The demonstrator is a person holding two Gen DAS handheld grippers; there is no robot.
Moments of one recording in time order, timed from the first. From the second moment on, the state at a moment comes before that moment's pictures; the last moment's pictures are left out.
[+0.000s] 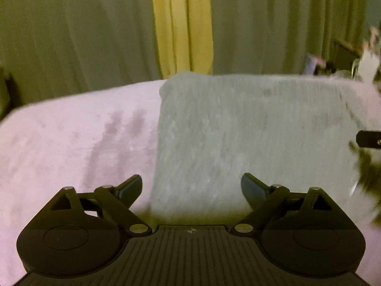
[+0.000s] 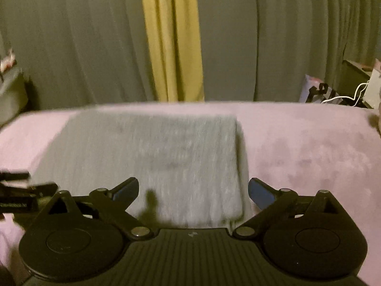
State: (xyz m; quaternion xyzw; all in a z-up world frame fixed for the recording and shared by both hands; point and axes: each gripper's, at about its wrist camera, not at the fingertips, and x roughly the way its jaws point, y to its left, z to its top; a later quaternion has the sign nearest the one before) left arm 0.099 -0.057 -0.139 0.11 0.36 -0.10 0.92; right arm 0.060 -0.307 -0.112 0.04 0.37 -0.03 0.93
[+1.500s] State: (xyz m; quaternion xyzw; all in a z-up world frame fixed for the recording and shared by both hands) left arm 0.044 -0.048 -0.169 0.02 0.37 -0.16 0.92; right arm -0.031 -0.340 -0.158 0.18 0.39 -0.08 0.90
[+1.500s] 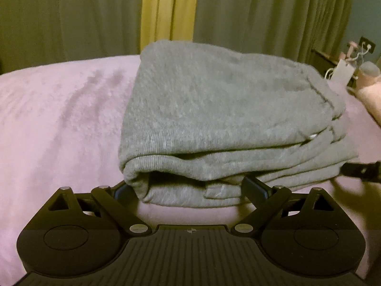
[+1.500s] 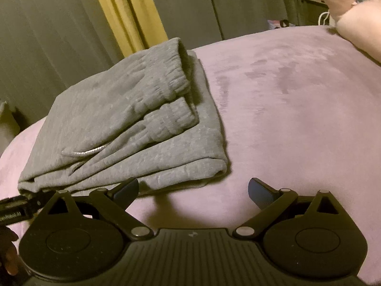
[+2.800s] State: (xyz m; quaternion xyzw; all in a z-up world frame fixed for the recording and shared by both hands) left arm 0.024 0.002 -0.146 -0.08 0.34 -0.03 0.94; right arm -0.043 -0.363 -0.152 0.33 0.34 -0.04 0.88
